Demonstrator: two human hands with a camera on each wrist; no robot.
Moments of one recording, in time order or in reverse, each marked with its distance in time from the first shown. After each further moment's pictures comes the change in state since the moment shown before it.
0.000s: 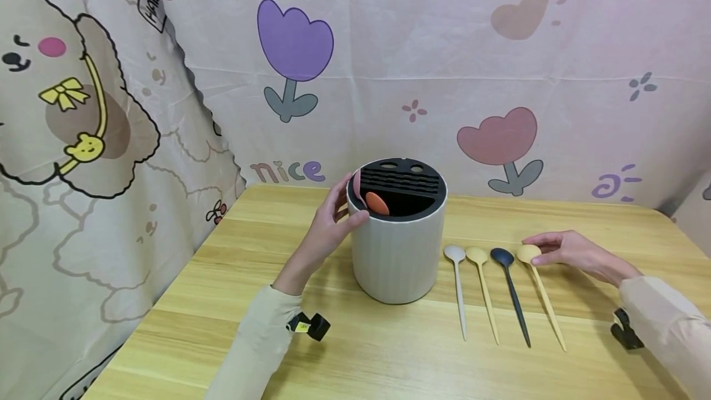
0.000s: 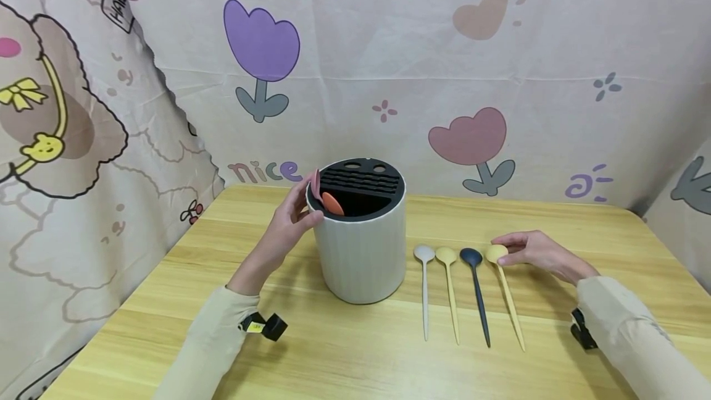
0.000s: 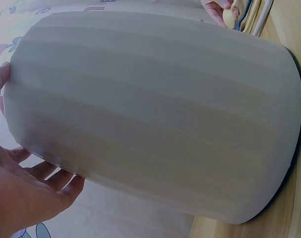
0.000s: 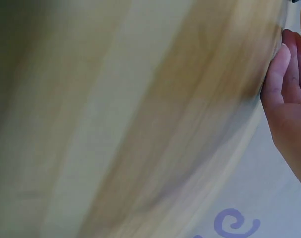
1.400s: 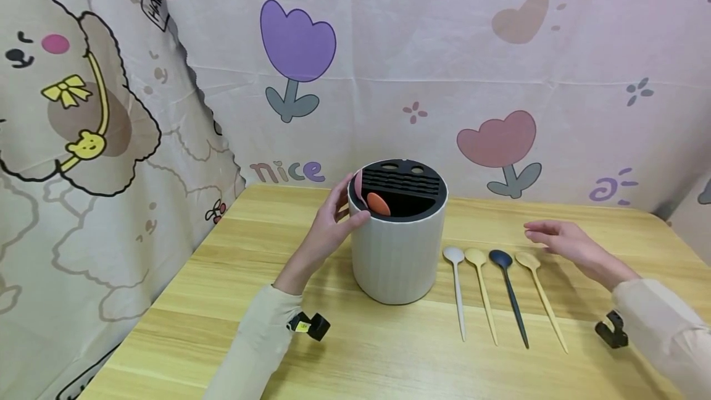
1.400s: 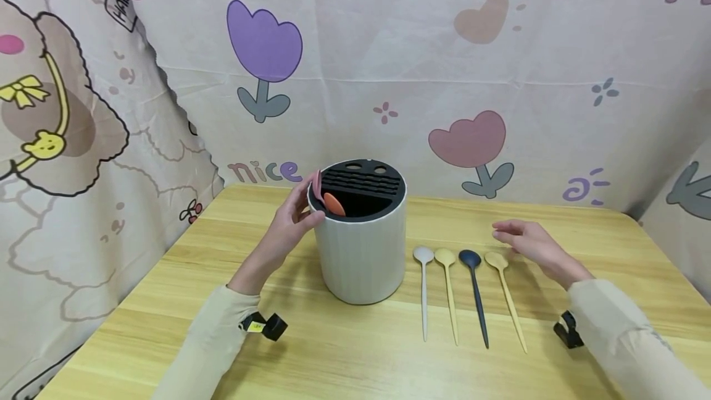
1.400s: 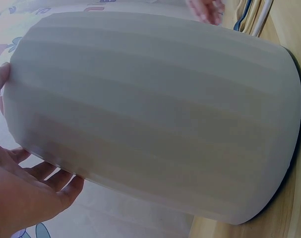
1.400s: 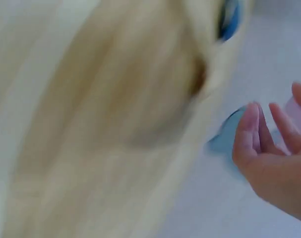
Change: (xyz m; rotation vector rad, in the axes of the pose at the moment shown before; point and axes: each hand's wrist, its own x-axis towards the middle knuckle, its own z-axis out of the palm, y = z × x) left_hand -0.001 -0.001 -0.001 -0.008 -0.006 -0.003; right_hand -0.001 -0.046 0.004 0.133 0.138 0.055
